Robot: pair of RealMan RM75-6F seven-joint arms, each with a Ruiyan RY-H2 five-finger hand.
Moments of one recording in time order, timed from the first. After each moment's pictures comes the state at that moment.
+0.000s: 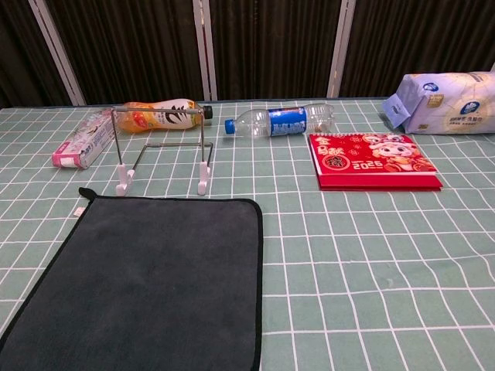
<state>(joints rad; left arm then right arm) -0.07 -1.03 -0.03 -1.80 1.59 1.57 0.13 -0.01 -1.03 0.07 -1.61 -1.56 1.62 0.06</state>
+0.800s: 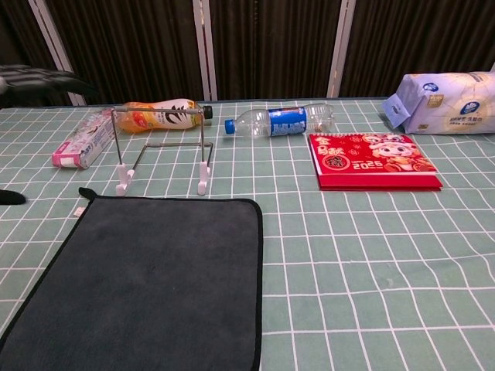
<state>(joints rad) -0.44 -1.17 -0.08 -1.77 1.71 1.10 0.29 0.00 -1.02 0.09 -1.65 -1.51 1.59 -0.03</state>
